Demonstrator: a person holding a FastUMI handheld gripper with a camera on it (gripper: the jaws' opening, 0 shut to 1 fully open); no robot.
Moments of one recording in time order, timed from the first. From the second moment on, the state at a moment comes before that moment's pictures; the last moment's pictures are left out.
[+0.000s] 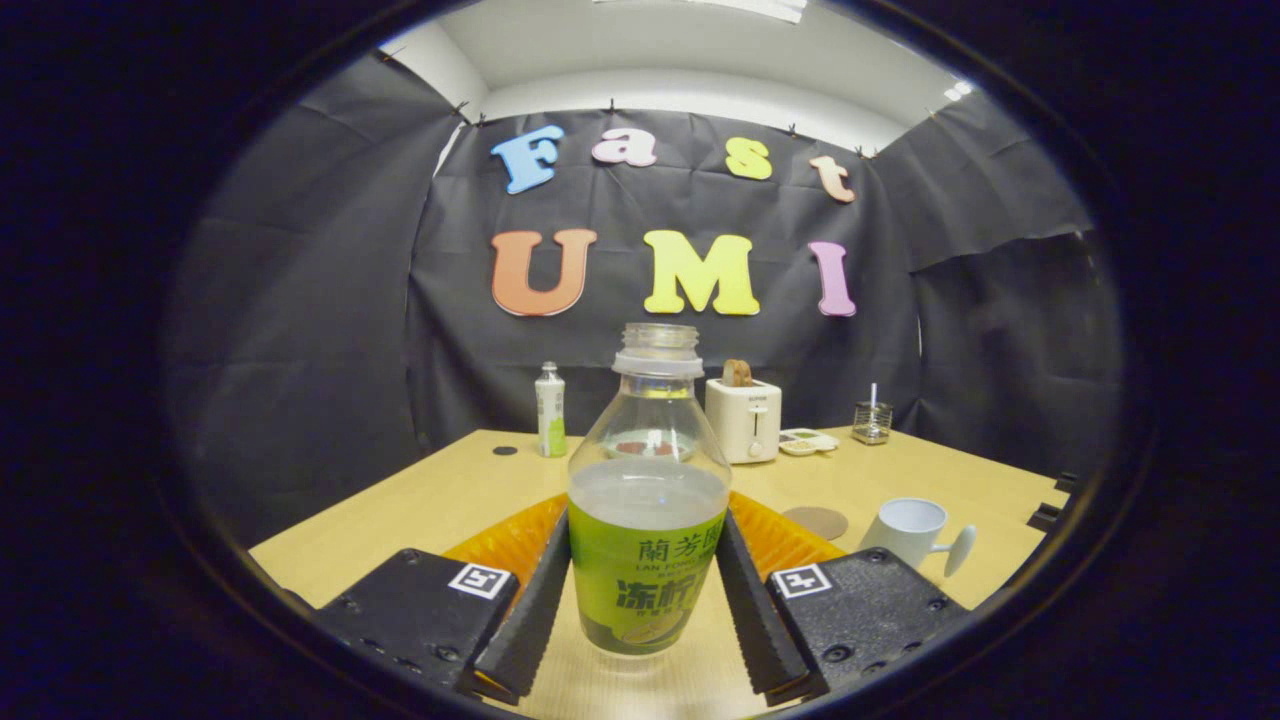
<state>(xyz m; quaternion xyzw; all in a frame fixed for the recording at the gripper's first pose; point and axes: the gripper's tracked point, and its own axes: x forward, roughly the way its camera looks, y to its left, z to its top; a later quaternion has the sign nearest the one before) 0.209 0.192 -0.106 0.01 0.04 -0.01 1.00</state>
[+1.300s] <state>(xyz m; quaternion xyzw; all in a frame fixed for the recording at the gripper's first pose) 0.217 0.162 -0.084 0.32 0.09 0.09 0.94</state>
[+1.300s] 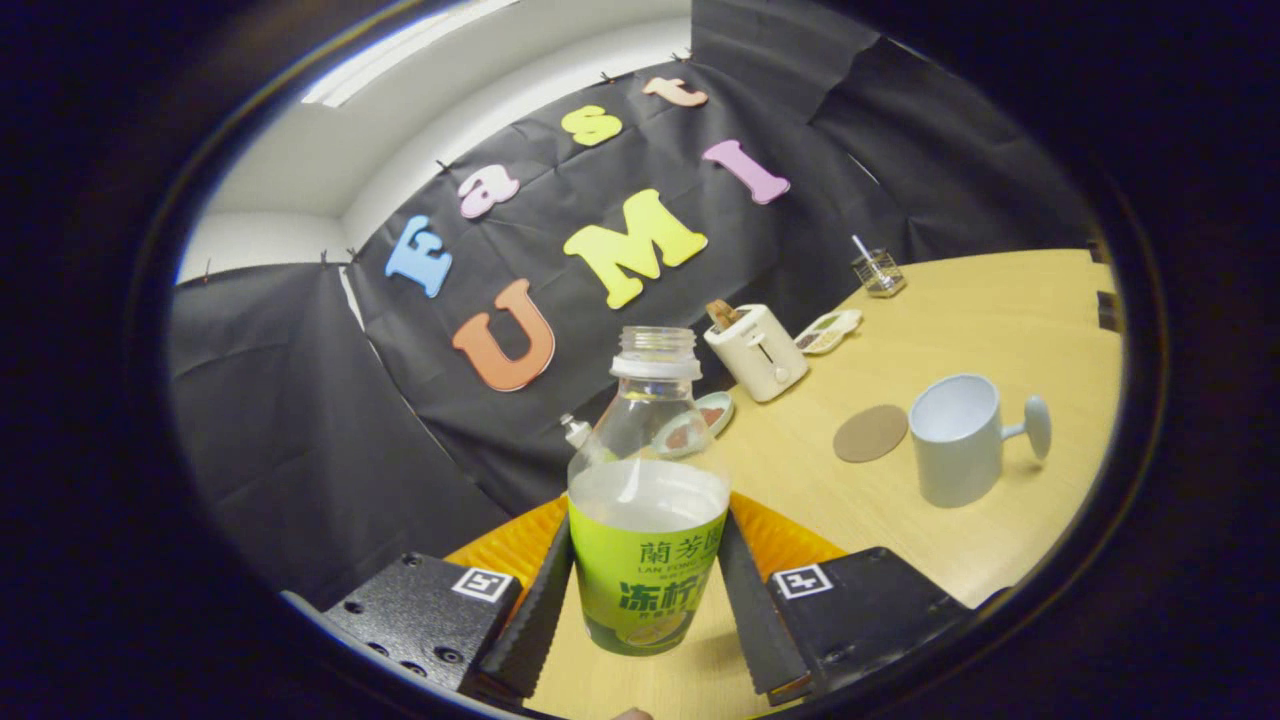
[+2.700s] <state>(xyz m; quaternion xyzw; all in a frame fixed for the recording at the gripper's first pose) 0.251 0.108 -0.068 0.67 0.11 0.14 0.73</state>
